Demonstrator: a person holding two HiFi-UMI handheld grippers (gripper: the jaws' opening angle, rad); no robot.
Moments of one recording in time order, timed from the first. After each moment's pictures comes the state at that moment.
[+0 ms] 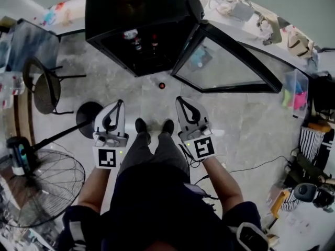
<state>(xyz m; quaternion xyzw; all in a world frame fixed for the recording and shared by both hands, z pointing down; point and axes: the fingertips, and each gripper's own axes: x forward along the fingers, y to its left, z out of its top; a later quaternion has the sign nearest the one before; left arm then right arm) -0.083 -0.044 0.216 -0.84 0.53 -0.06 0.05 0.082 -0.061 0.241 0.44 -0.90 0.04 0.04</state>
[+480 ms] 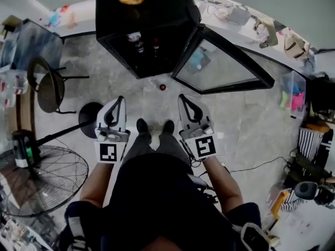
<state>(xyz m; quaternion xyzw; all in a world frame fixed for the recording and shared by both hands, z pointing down) -0.094 -0.034 0.181 -0.83 0.55 -0.03 0.04 0.079 -0.048 0.188 0.45 -0.89 0.03 0.05</state>
